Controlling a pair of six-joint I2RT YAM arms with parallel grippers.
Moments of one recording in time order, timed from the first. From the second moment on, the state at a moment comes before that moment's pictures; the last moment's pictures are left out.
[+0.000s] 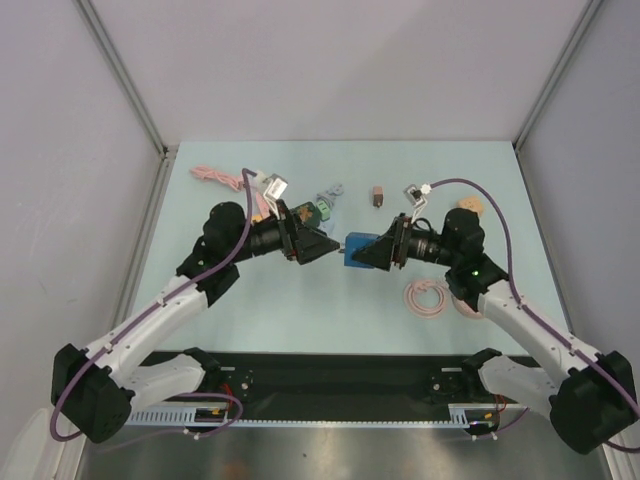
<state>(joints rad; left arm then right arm) -0.58 1.04 0.79 0.21 0.64 -0.66 0.49 1.05 0.69 0.31 -0.82 0.74</state>
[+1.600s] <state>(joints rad) -1.10 2.19 1.56 -0.21 -0.14 -0.48 -0.16 0.90 1.16 -0.60 -0.27 0.50</state>
